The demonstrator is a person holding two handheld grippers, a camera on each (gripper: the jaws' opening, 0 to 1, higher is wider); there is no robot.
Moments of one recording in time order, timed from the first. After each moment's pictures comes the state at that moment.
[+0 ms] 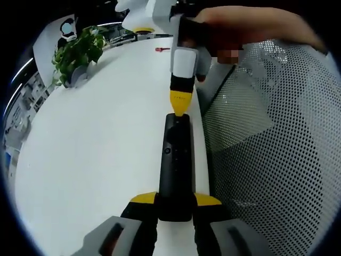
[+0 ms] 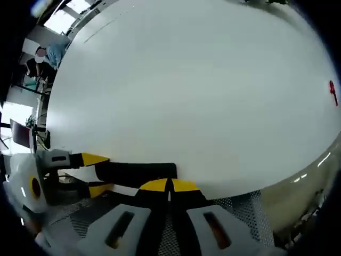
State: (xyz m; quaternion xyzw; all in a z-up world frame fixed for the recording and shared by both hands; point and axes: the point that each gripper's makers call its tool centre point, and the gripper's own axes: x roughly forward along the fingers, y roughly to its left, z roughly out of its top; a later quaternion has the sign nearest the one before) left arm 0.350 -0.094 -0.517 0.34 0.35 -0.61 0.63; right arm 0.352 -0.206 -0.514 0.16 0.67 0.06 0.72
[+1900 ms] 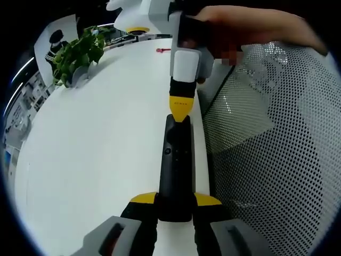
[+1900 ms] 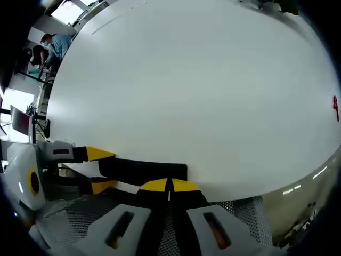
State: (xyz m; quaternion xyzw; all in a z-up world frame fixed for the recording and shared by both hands) left arm 0.350 -0.094 -0.516 0.33 0.35 -0.61 0.63; right arm 0.354 -0.189 -0.511 0.11 0.67 0.10 0.73
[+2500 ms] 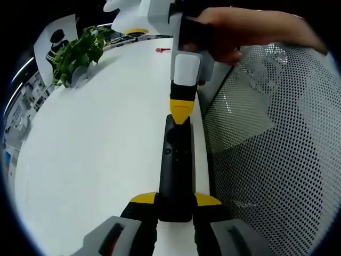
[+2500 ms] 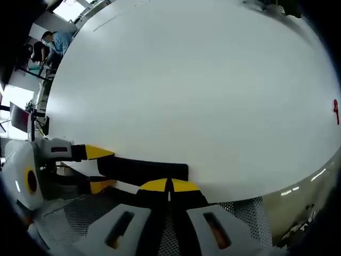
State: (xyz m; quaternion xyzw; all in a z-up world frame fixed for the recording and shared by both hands) left arm 0.350 -0.095 -0.517 0.34 0.35 -0.61 0.63; right arm 0.354 -0.191 -0.514 0.11 0.67 0.10 0.73
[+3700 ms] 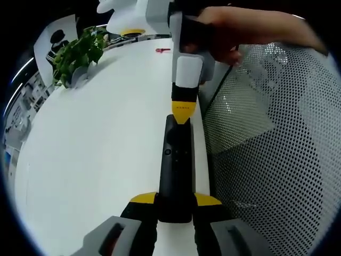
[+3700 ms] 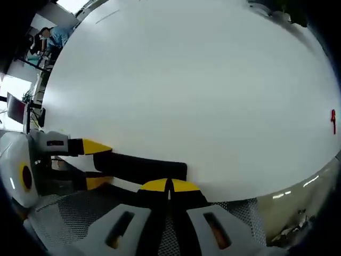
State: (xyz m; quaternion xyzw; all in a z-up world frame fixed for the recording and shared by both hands) left arm 0.351 -0.096 -0.517 0.34 0.35 -0.61 0.63; right arm 0.351 -0.191 -0.514 0.07 0.68 0.10 0.72
